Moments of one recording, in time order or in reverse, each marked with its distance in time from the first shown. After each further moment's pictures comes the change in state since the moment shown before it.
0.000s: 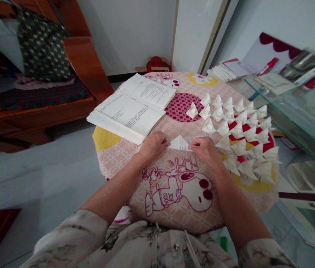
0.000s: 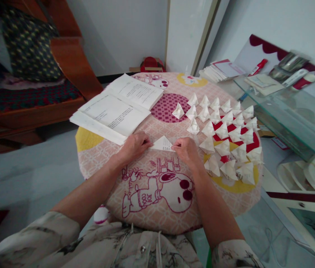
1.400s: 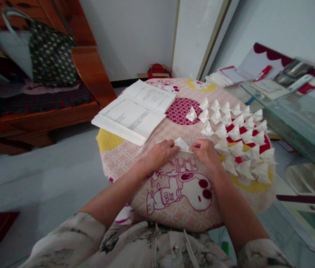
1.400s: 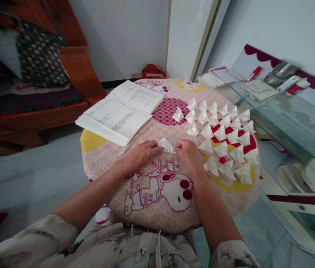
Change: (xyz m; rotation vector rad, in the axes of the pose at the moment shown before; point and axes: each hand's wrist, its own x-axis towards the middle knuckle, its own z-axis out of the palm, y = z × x) left_hand -0.021 0.026 -0.003 0.363 -0.180 0.361; right_hand -0.002 0.002 0.000 -0.105 0.042 -0.002
